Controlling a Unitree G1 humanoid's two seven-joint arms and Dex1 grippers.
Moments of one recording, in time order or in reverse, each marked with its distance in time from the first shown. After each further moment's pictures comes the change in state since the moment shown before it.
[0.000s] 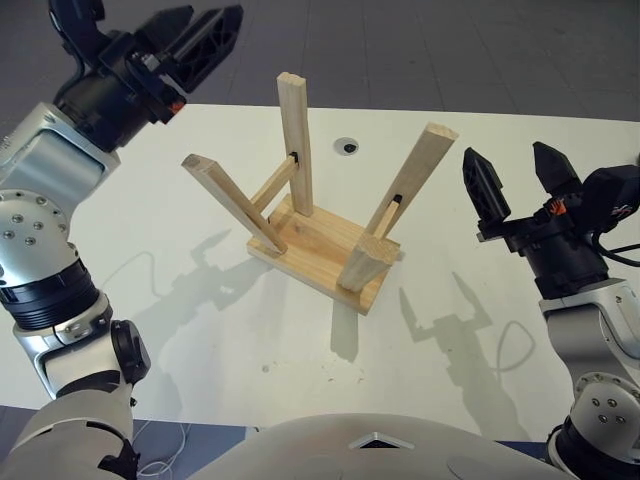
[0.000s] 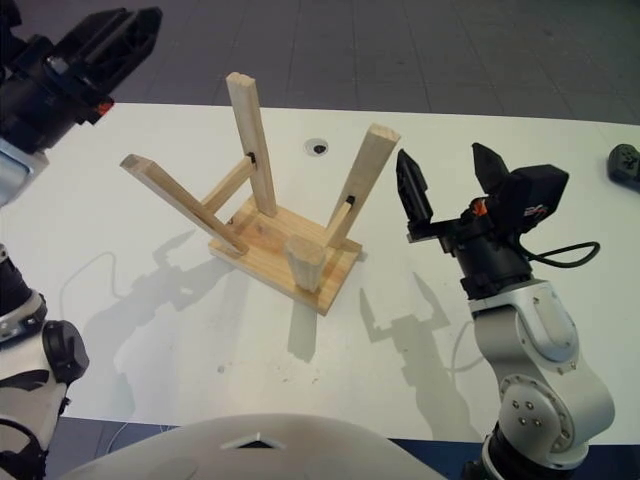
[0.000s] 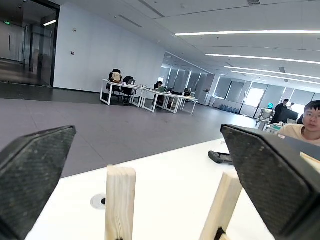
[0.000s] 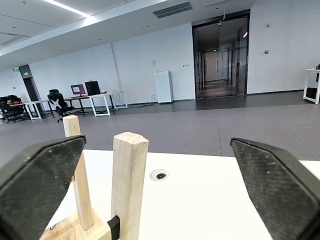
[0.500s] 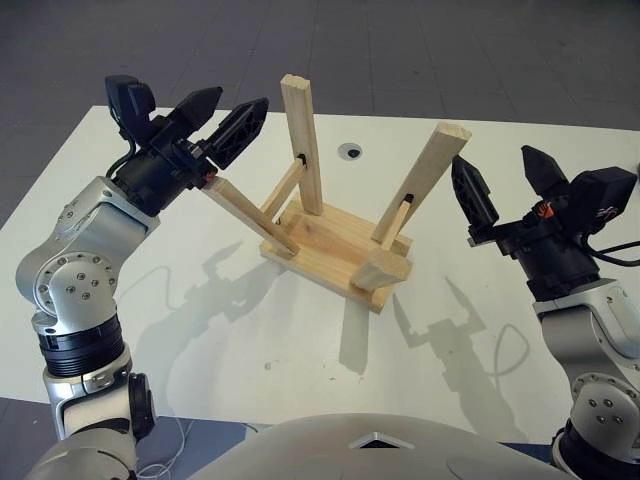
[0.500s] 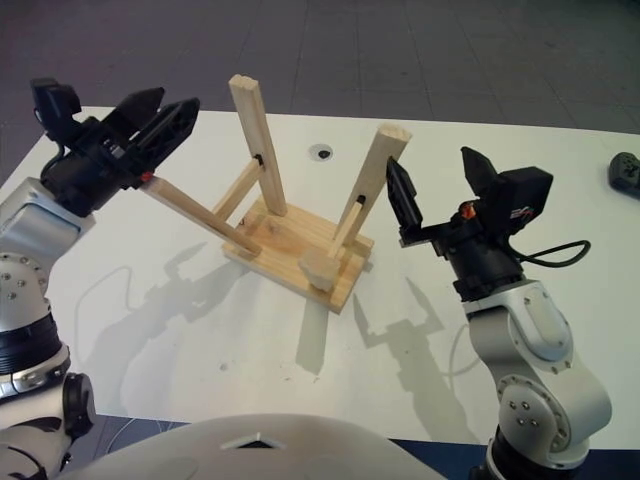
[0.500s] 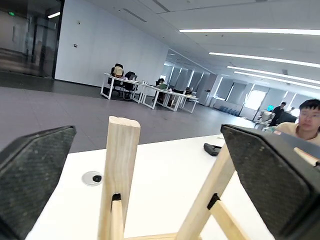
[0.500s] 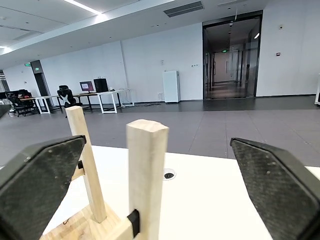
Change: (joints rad) left arm 0.115 -0.087 -0.031 -0.063 -0.133 -0.073 0.091; right arm 0.019 -0.027 0.047 -0.002 -0.005 -0.032 -0.013
